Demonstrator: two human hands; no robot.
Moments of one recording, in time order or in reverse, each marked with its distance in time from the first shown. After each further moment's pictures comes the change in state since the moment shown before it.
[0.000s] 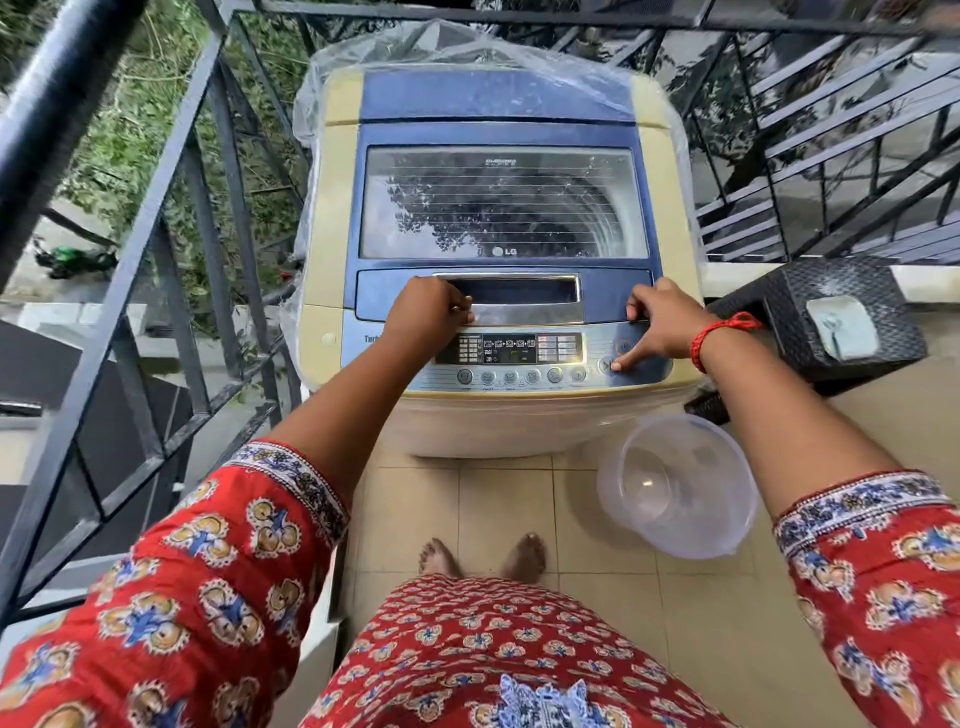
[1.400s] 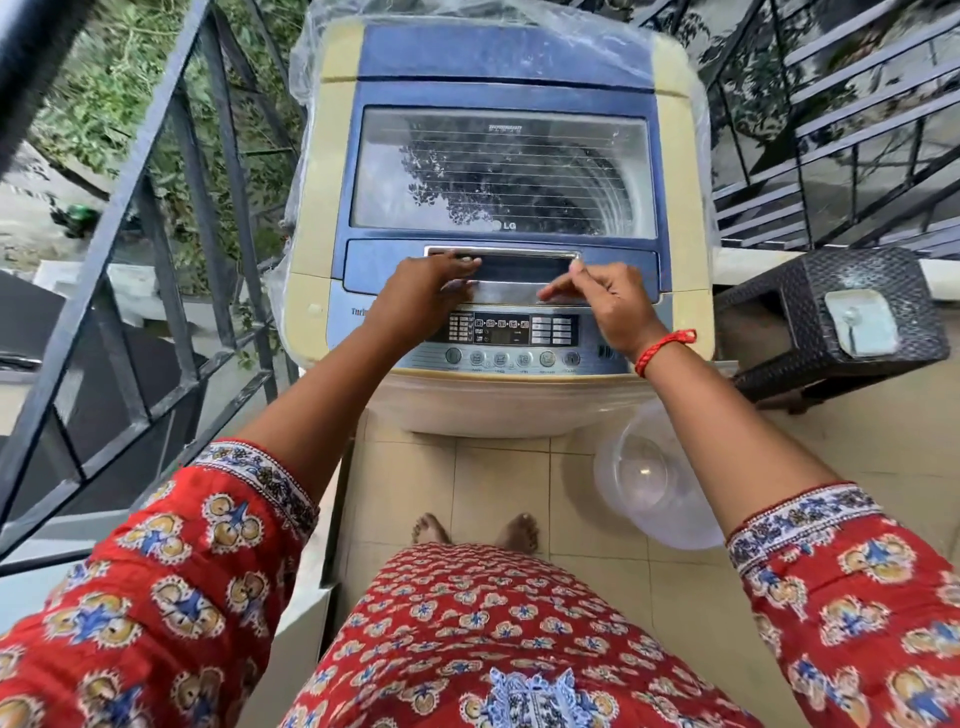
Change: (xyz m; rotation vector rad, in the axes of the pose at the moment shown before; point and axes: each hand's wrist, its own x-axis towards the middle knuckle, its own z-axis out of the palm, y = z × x) left_hand -0.010 -0.004 0.010 -0.085 0.096 0.170; right_hand -0.001 -0.048 0.034 0.780 0.143 -0.400
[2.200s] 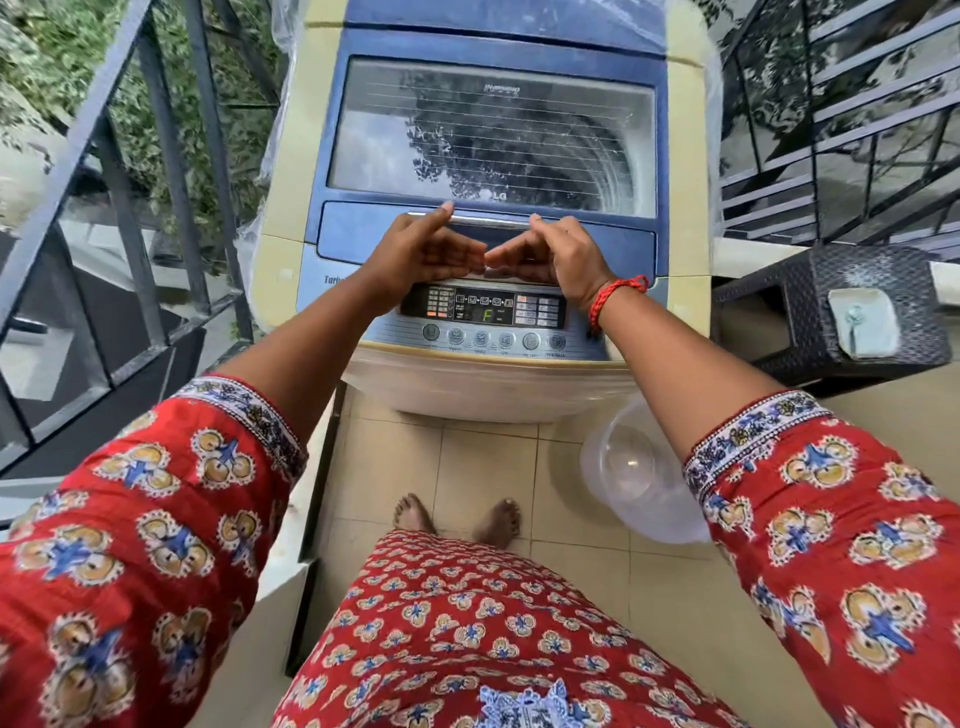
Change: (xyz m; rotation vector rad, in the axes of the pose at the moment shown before) left_hand 0.011 0.010 0.006 -1.019 -0.192 -0.304; right_hand 0.042 0.004 0.023 0.461 -0.227 0.159
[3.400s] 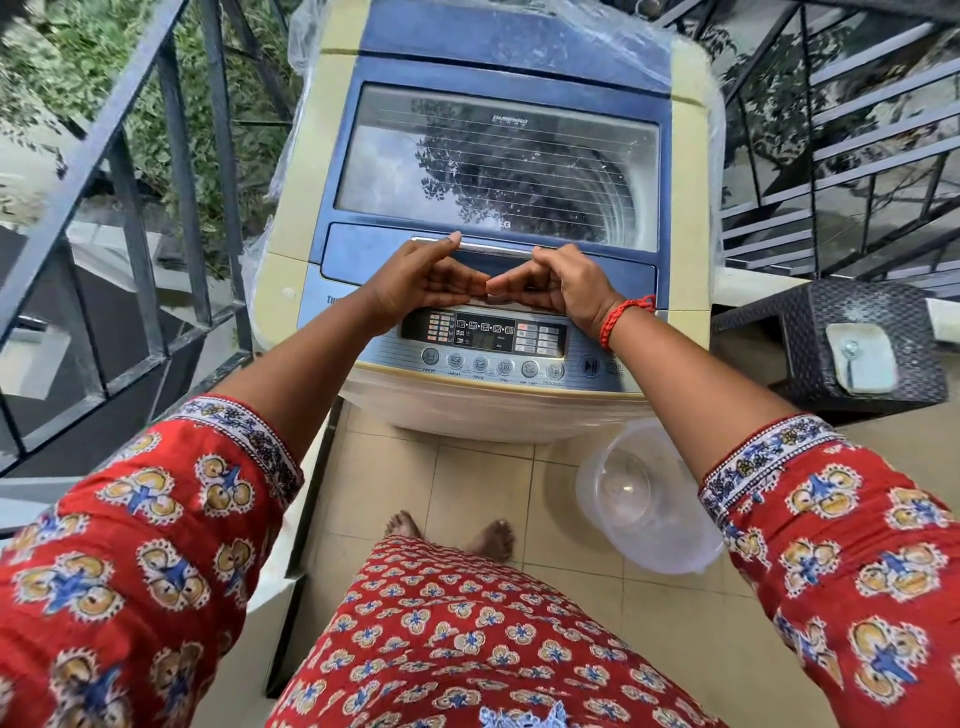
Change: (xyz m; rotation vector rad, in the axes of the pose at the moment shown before) left_hand 0.001 0.003 -0.002 -0.028 -0.028 -0.041; right_hand 0.000 -0.013 -0.007 0.003 -0.124 0.114
